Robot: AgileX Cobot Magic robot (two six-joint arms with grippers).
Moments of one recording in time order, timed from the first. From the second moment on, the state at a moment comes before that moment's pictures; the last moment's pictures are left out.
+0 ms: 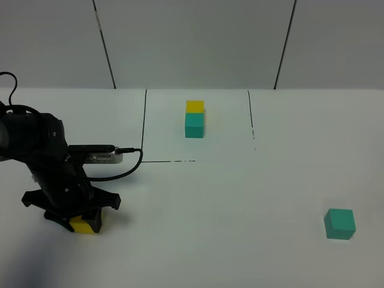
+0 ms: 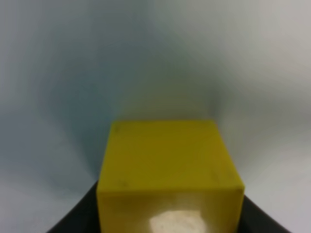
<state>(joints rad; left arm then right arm) -0.23 1.97 -1.12 -0.18 0.77 -0.03 0.02 -0.01 -0.50 0.03 1.06 0.02</state>
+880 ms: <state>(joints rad) -0.45 2.06 -1.66 -0.08 1.06 0.81 0.02 -0.01 -0.50 0.03 1.06 0.02</state>
